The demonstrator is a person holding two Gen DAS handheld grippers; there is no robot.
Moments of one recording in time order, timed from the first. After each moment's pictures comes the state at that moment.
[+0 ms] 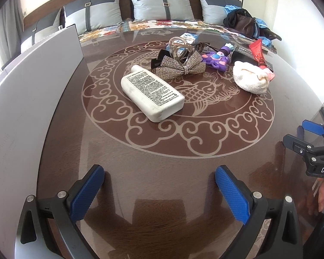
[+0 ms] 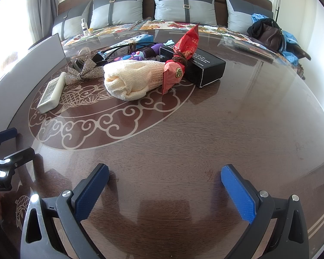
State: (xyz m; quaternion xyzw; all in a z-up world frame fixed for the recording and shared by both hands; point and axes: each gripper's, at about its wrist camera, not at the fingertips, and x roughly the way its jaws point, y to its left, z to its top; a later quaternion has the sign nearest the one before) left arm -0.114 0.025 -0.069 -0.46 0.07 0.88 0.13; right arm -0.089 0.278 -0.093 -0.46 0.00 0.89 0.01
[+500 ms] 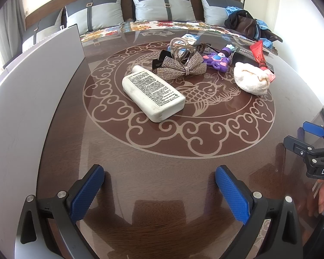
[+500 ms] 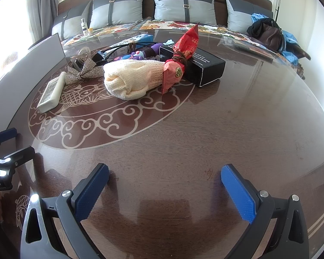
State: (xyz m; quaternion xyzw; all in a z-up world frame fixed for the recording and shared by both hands) left arm -0.116 0.024 -0.068 -0.45 0.06 0.88 0.12; right arm -0.089 0.278 -0.093 -0.46 -0.01 0.89 0.01
